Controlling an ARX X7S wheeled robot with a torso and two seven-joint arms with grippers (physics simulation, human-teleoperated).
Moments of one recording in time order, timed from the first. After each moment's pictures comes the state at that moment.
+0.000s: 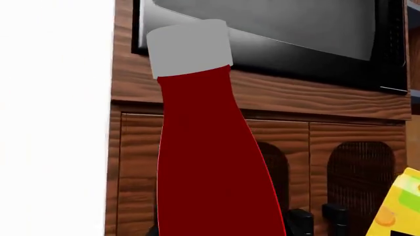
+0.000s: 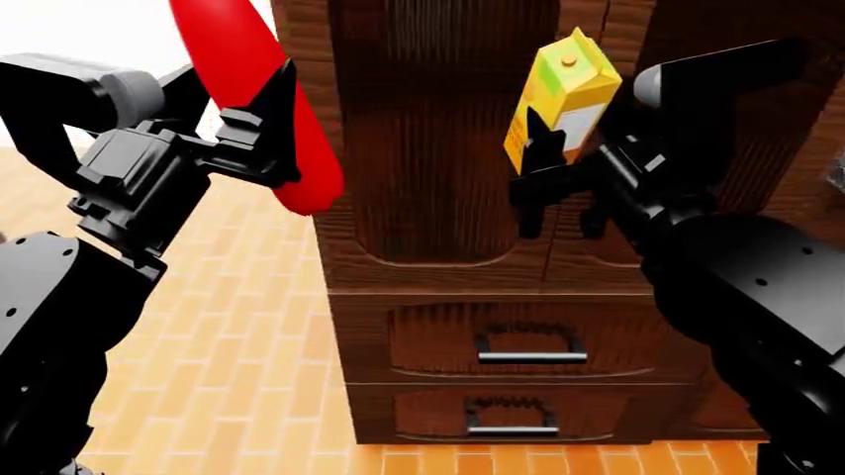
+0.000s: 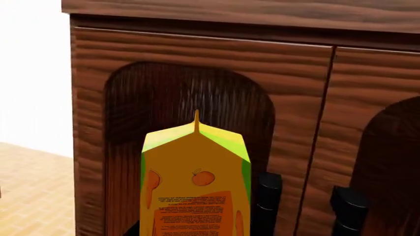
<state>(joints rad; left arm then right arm) -0.76 -0.34 -0.06 0.40 -0.67 -0.75 0.11 0.91 0.46 -0.22 -0.38 0.77 0.95 0.27</state>
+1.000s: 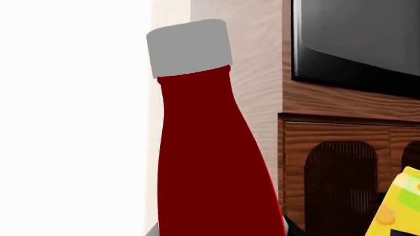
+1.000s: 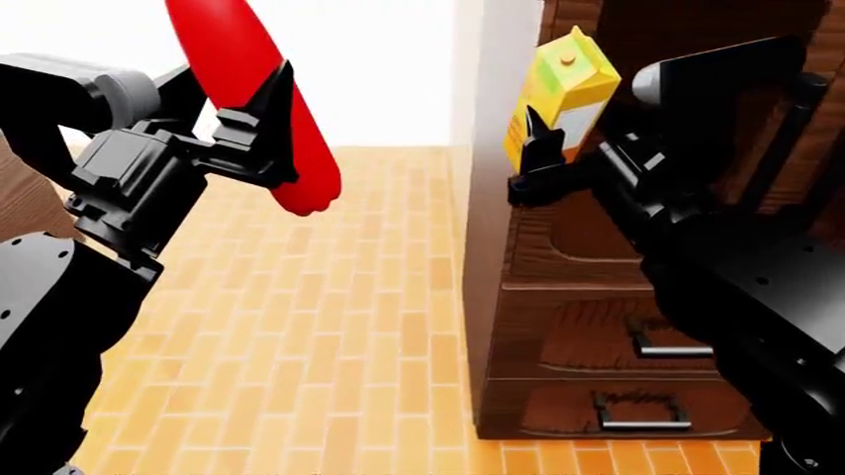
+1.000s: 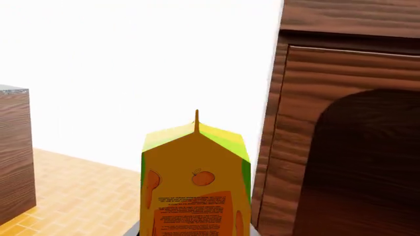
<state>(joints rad) -0.76 -0.36 -0.05 0.40 -0.69 -0.74 0.09 0.91 0.46 -0.23 -0.38 0.79 0.96 0.28</state>
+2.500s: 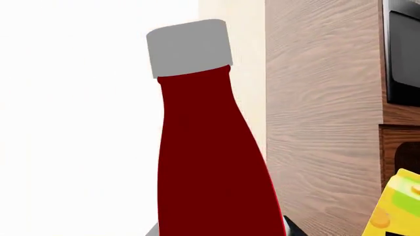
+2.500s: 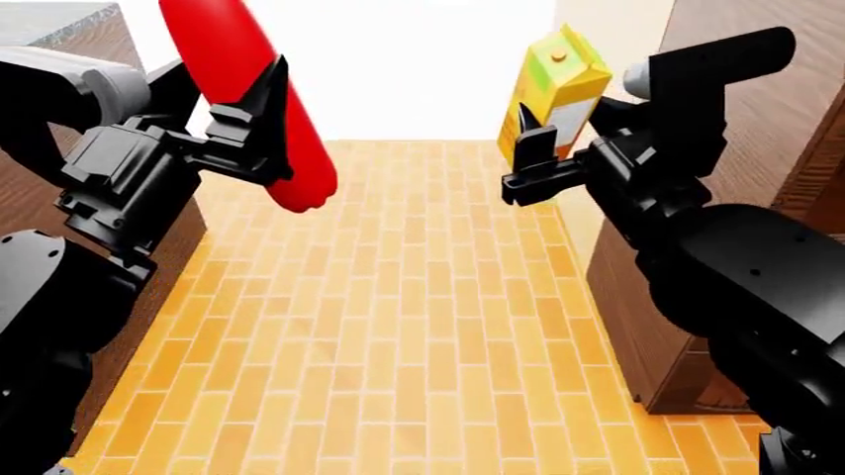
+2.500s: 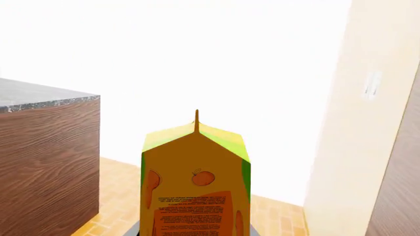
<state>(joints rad) -0.77 -0.39 -0.05 0.41 -0.72 -0.73 0.07 0.94 0.47 -0.26 -0.36 0.80 0.95 0.28</state>
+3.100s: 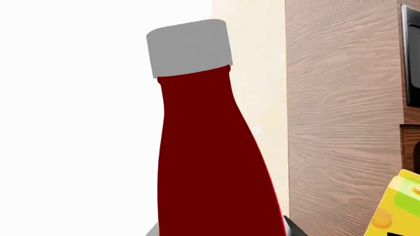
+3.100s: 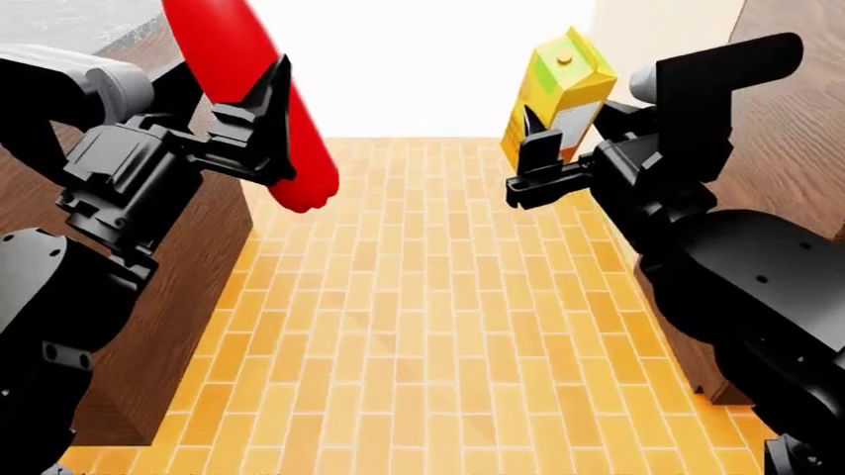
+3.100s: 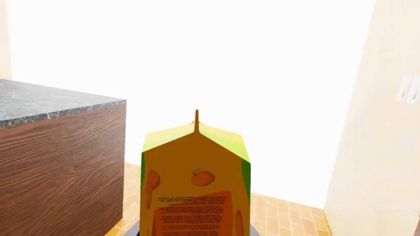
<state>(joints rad) -0.77 -0.40 -0.03 0.41 -0.73 -0.73 0.06 0.93 0.48 -0.25 -0.37 0.81 0.94 0.29</state>
